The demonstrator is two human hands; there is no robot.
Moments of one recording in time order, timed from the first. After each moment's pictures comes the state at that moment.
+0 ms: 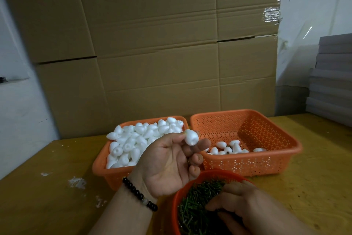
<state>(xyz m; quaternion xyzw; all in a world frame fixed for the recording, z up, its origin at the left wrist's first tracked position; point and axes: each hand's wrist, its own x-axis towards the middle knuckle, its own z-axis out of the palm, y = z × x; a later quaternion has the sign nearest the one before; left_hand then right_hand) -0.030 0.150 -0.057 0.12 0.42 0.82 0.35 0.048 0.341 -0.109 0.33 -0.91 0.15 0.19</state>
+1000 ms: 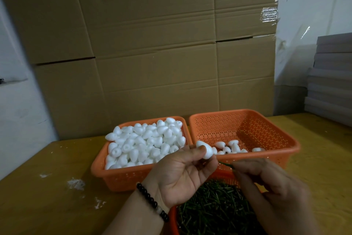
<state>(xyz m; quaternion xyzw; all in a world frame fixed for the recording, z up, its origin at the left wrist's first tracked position) -0.022 0.173 -0.072 0.06 0.36 0.87 0.32 0.048 0.340 -0.115 0.18 -0.75 0.37 0.52</state>
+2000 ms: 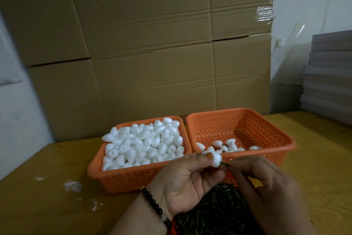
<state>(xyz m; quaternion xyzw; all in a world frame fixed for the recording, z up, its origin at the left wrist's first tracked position) -0.011 0.185 -0.077 0.08 0.44 0.83 0.34 0.042 0.342 -0.117 0.17 -0.77 0.33 0.51</state>
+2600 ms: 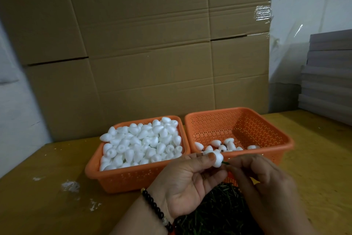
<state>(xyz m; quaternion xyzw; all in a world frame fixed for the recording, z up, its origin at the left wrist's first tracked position) -0.006 0.189 -0.076 0.06 0.45 0.83 0.32 0.039 0.344 -0.122 0.13 -0.79 0.33 0.50</state>
